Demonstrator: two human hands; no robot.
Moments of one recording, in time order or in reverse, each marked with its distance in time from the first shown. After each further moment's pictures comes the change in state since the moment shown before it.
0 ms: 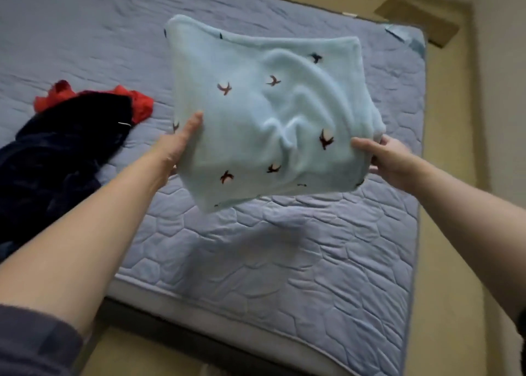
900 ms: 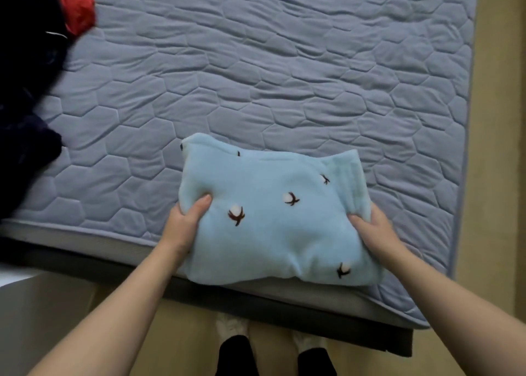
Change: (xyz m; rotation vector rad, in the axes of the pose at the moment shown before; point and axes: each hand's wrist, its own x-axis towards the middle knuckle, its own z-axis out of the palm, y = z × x) left_hand -0.056 -0.287 0.001 0.082 0.024 -0.151; right_hand -0.078 0.318 0.082 -0.120 0.143 0.244
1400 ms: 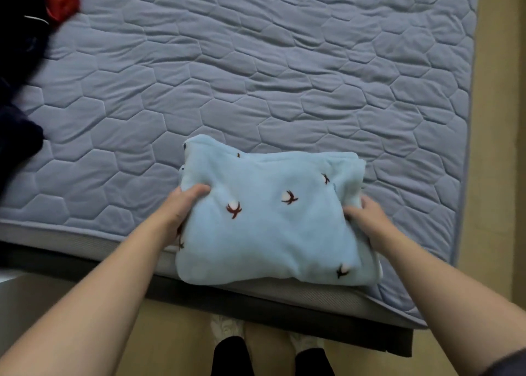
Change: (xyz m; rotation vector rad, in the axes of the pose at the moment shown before) left_hand 0.047 0.001 0.001 0.045 -0.156 -0.293; right_hand 0.033 0.003 0.010 0.000 0.007 0.178
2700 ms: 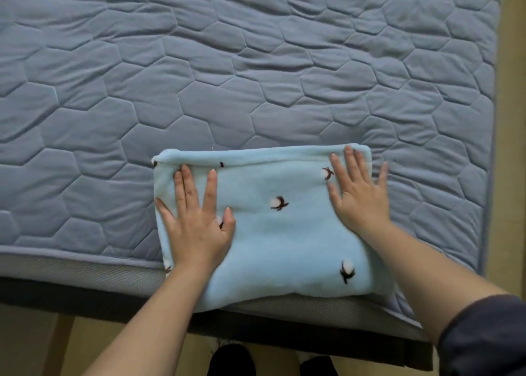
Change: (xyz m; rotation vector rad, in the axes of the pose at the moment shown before) left_hand 0.035 -0.068 0.054 1.199 0.475 0.695; right_hand 0.076 0.021 0.032 -1.194 0.323 -0.490
